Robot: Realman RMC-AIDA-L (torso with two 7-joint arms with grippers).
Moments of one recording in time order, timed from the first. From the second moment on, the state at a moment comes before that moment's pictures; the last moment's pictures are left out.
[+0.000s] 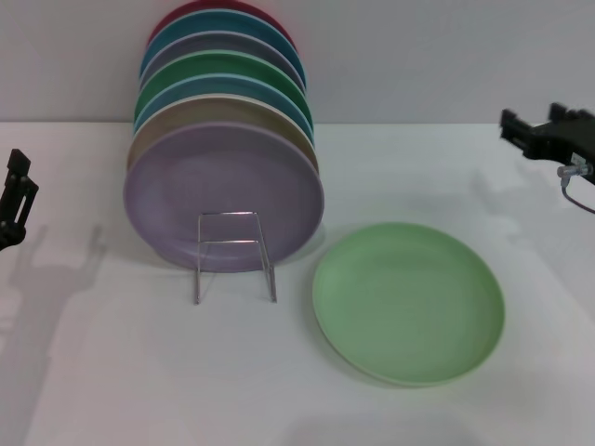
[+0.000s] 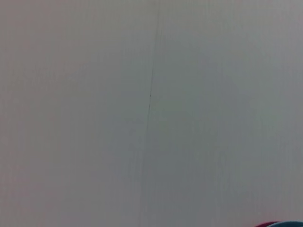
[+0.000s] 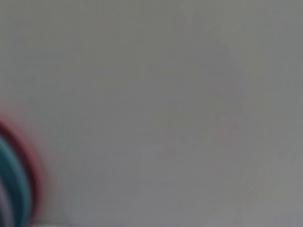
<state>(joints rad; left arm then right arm) -0.31 -2.07 -0.69 -0.23 2.13 1.46 -0.17 0.22 2.07 1.66 1.22 -1.93 0.33 -0.94</state>
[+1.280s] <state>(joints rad) -0.33 -2.07 -0.71 -0.23 2.13 1.46 -0.18 0.58 2.04 2.02 1.24 -2.58 1.40 -0.37</state>
